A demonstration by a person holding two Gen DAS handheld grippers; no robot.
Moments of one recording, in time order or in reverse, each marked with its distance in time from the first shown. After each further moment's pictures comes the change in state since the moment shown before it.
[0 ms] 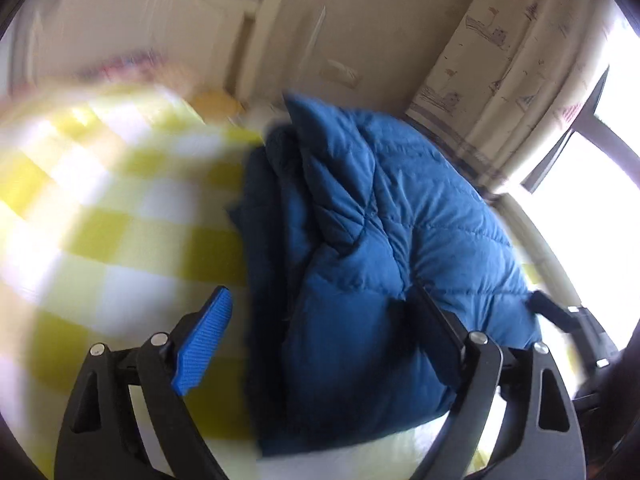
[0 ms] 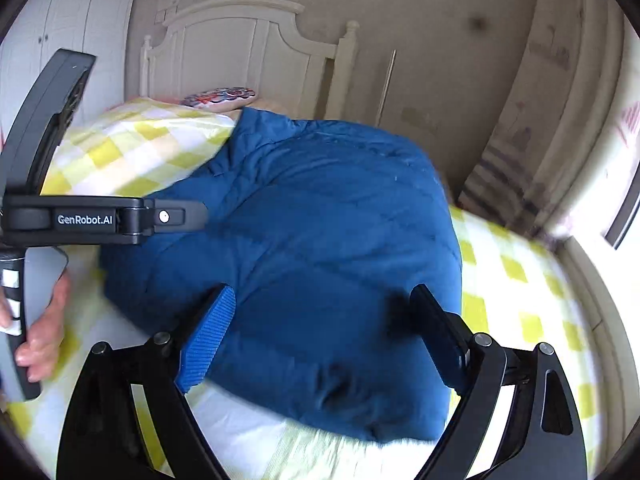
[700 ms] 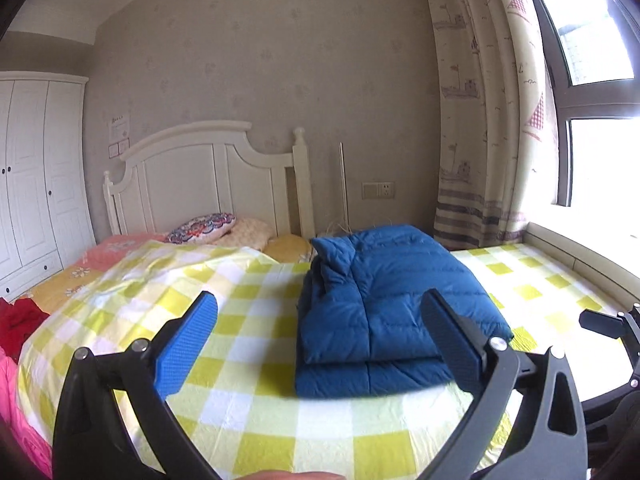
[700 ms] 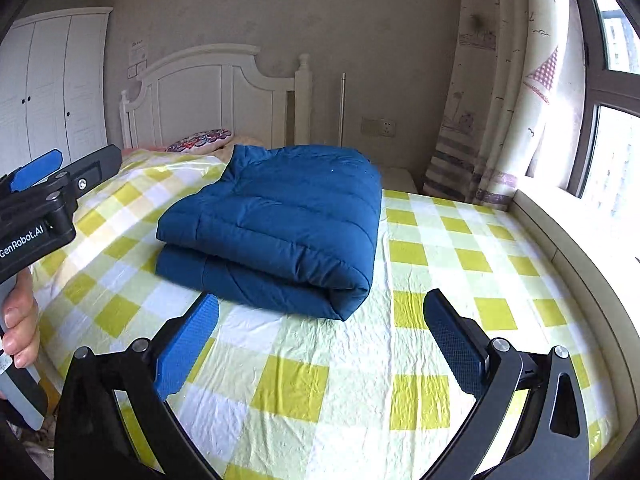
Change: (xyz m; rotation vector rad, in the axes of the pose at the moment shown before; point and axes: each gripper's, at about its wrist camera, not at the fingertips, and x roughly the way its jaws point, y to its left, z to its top) left arm -0.153 -0.107 -0.070 0.215 -0.419 0.306; right arm -0.100 0.007 -0.063 0.145 -0.135 -0.087
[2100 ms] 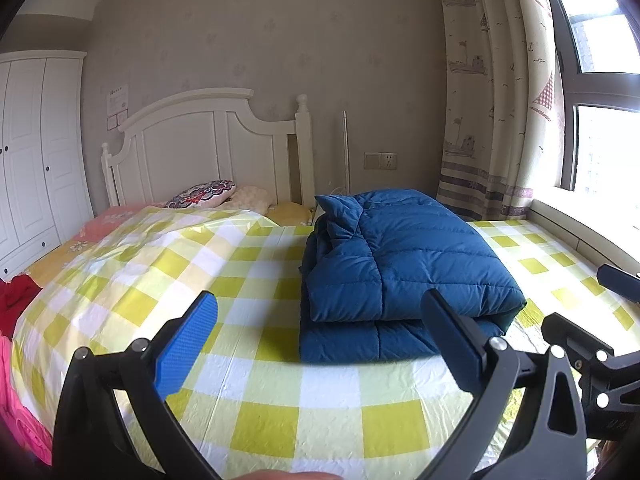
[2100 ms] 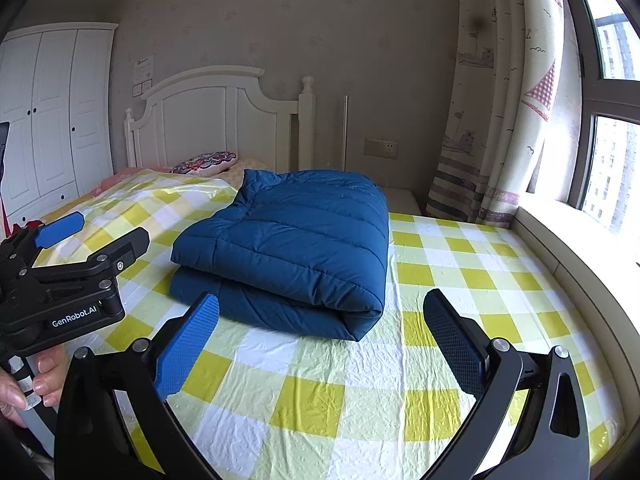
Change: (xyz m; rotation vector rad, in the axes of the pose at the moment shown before) left arm 0.012 0.015 -0.032 -0.020 0.092 -0.004; right arm -0.013 0.011 0.007 0.027 -0.078 0.001
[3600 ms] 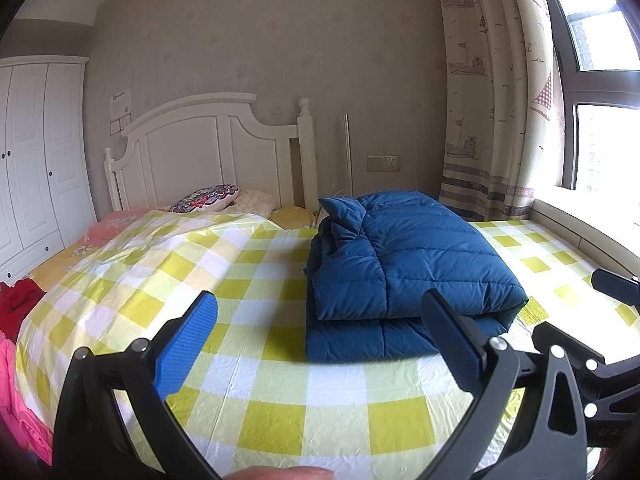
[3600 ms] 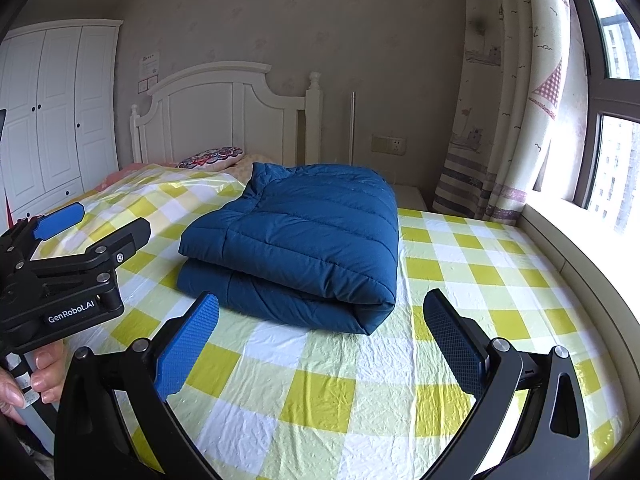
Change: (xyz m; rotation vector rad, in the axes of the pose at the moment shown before) left arm -0.006 0.001 -0.002 0.011 -0.012 0.014; right arm 0.003 0.002 -0.005 -0.009 0.012 0.027
